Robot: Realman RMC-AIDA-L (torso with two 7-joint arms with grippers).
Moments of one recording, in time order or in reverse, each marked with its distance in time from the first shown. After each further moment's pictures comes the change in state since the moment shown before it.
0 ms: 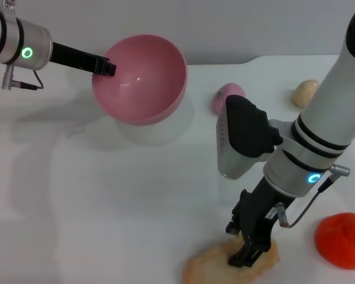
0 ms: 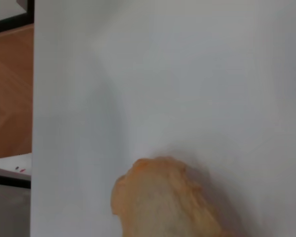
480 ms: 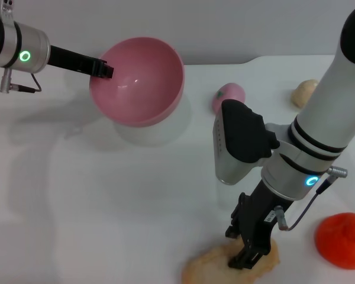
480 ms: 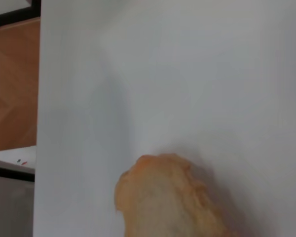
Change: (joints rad) left arm 0.011 -0.001 -0.001 0.000 0.000 -0.006 0.003; right arm 0.005 0.000 -0.030 0.000 0.009 -0.003 -0.002
